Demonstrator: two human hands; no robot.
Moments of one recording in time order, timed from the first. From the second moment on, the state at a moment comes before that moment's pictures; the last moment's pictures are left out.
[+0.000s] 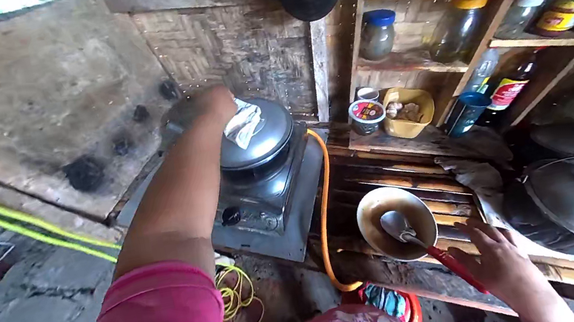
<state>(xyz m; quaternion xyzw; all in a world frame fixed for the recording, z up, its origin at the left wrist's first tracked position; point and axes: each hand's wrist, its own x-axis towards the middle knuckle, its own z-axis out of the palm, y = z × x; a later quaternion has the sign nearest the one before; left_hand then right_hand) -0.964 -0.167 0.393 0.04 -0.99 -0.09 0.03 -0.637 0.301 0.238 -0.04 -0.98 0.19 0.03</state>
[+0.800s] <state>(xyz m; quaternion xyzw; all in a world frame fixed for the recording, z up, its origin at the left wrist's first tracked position) -0.971 -0.150 0.364 0.05 -1.00 0.01 -0.05 -0.655 0.288 0.220 -0.08 -0.93 0.18 -0.30</state>
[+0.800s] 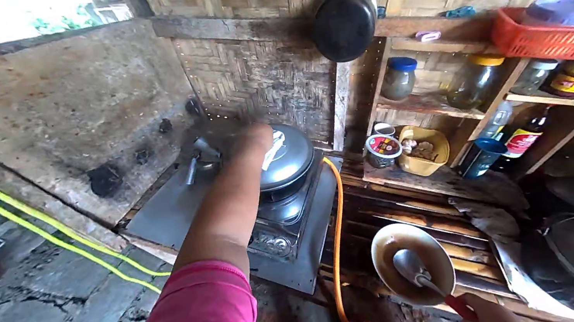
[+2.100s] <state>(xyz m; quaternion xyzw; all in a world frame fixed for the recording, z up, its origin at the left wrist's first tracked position) -0.697 -0.278 0.305 0.39 -0.62 -0.54 0.41 -0.844 0.068 0.374 0.32 -0.94 -0.11 0.06</state>
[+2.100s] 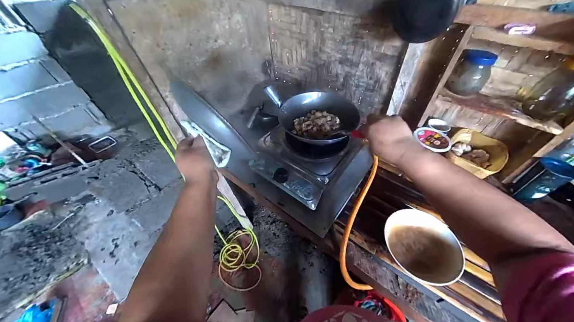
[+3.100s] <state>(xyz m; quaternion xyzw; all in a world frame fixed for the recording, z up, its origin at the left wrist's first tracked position) -0.710 -0.244 0.268 0.33 -0.47 -0.72 0.39 -0.893 -0.018 0.364 0.20 -0.98 0.09 -0.05</state>
